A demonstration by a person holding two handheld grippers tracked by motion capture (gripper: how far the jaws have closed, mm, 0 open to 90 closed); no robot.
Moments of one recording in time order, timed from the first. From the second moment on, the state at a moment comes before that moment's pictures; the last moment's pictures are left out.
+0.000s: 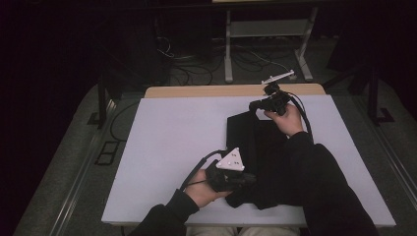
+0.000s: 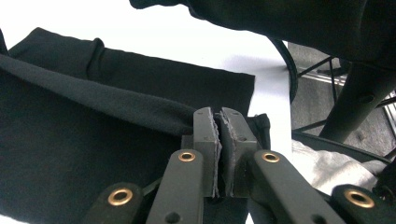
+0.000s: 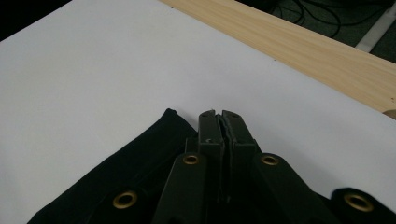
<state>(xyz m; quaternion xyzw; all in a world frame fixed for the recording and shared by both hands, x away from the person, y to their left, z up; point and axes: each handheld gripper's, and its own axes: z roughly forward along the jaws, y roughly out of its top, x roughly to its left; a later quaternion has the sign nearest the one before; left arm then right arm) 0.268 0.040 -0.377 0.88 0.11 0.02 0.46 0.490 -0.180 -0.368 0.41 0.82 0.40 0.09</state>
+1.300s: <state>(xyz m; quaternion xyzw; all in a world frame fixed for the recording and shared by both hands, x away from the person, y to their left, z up) 0.273 -0.027 -0.395 0.90 0.07 -0.02 0.44 0.474 -0.247 -0.390 0.45 0.79 0.40 0.10</state>
